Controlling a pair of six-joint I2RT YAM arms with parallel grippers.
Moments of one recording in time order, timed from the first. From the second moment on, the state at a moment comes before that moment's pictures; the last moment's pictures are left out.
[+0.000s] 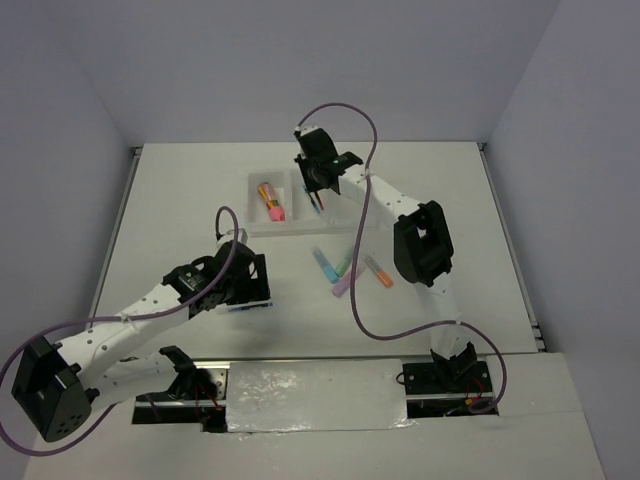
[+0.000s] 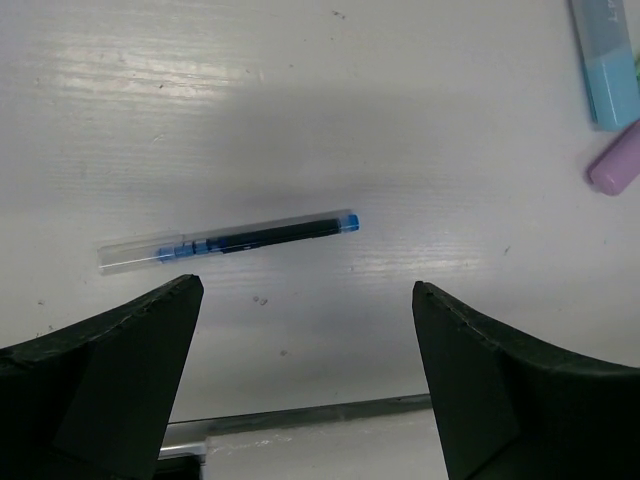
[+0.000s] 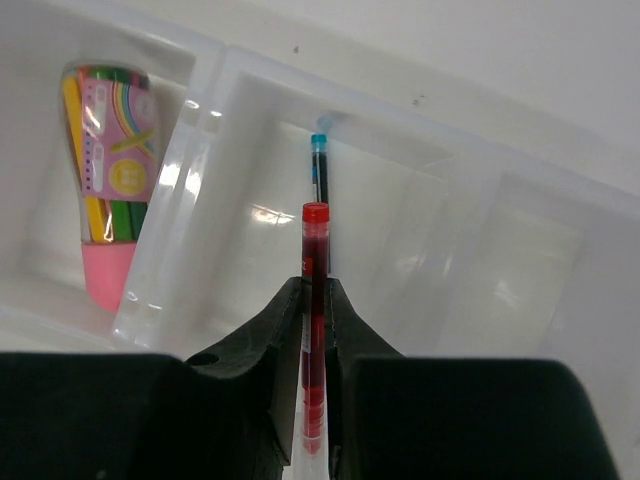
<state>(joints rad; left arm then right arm) -0.69 1.04 0.72 -0.68 -0.24 -0.77 0.59 2.22 2.01 -0.53 0.20 0.13</state>
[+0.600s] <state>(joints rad) -0.71 1.00 0.71 -0.77 -0.26 -1.08 0.58 2.16 1.92 -0.49 0.07 0.08</state>
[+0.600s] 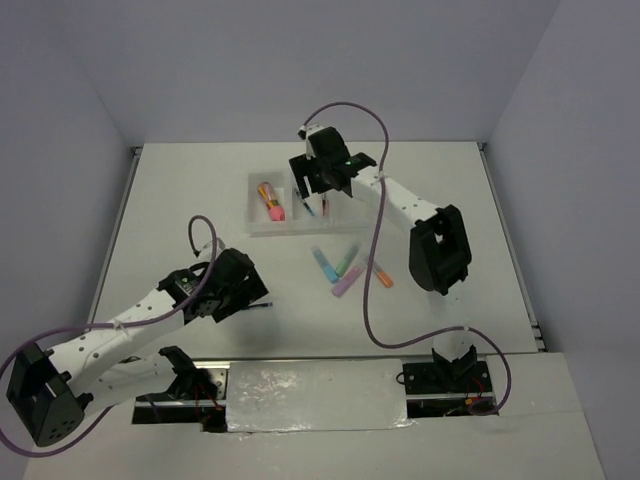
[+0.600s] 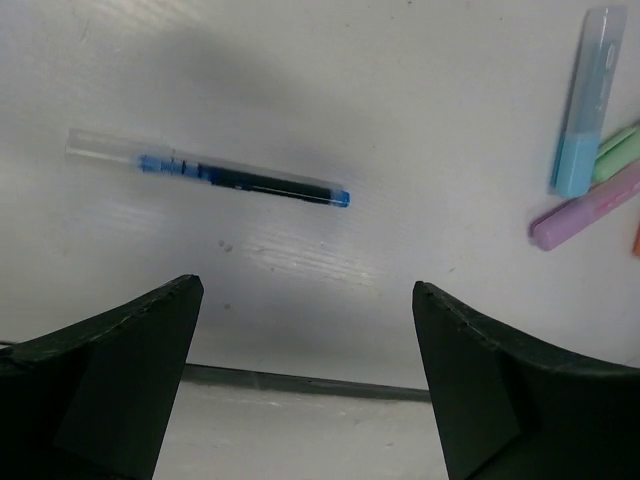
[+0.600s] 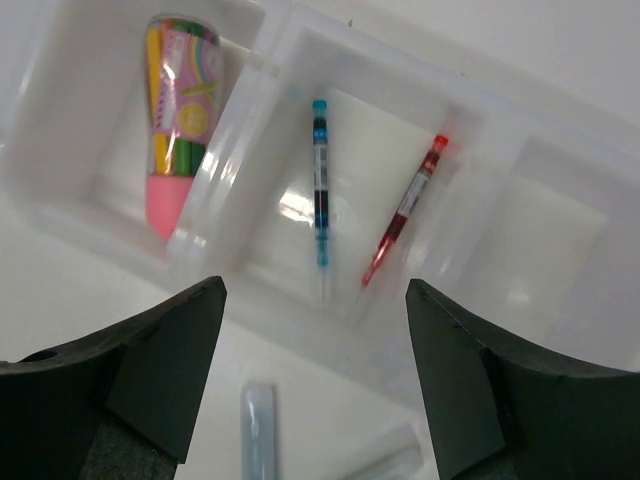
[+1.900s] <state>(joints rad) -0.76 1.42 0.67 -0.75 -0.45 -1.84 0.70 1.26 1.13 -0.41 -0.04 0.19</state>
